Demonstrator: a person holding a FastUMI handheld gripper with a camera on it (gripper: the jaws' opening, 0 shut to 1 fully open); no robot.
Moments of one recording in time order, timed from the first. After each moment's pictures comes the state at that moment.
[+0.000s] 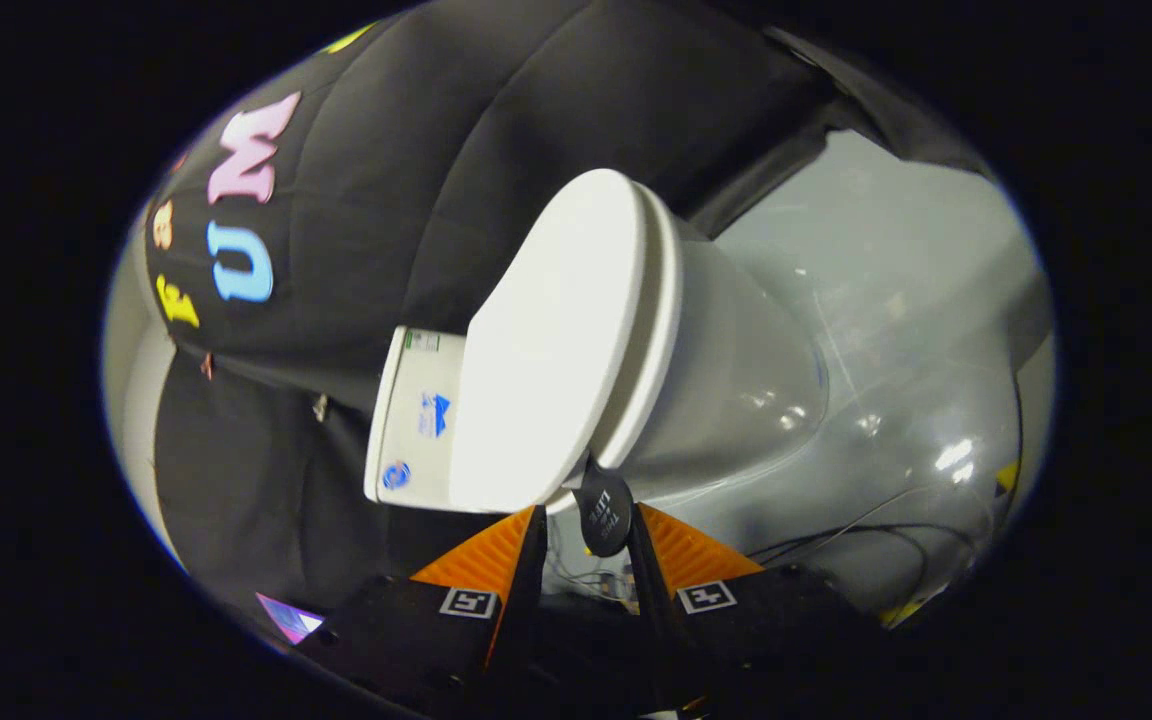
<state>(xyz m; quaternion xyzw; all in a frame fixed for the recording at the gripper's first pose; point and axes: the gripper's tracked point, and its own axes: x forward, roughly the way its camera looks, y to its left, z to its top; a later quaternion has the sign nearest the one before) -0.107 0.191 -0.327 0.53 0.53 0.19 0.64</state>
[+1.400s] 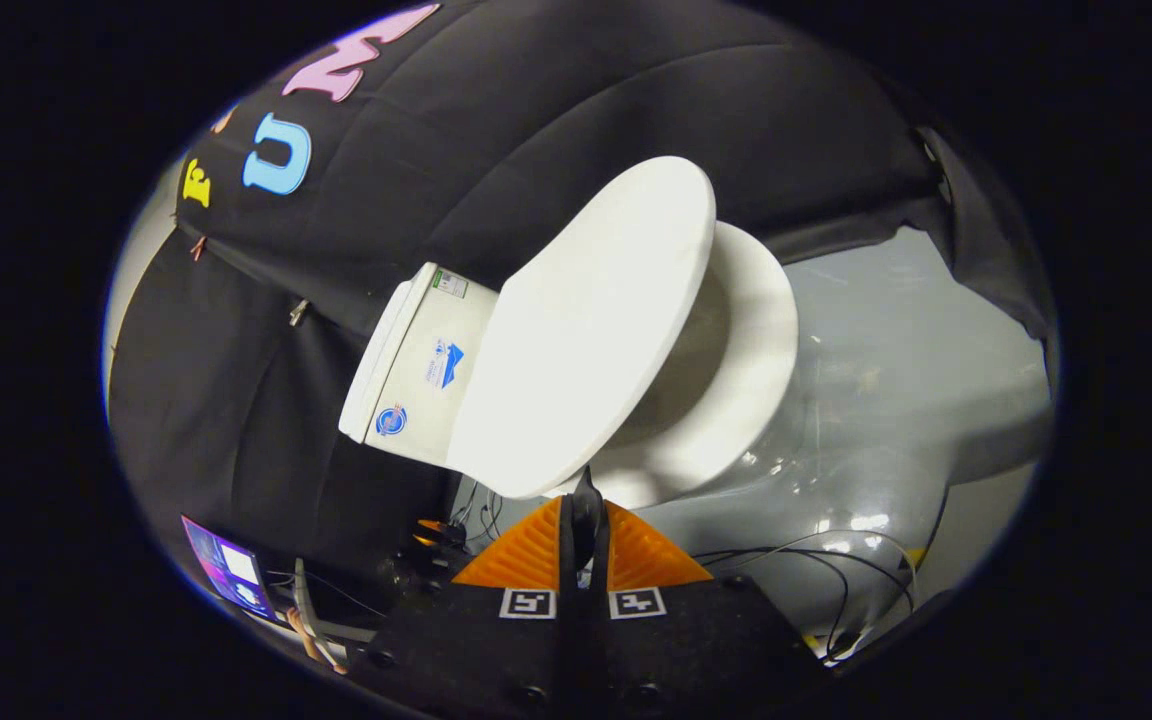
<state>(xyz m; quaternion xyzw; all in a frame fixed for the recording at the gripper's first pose) -0.082 0.208 -0.242 0.33 0.55 0.28 0.72</state>
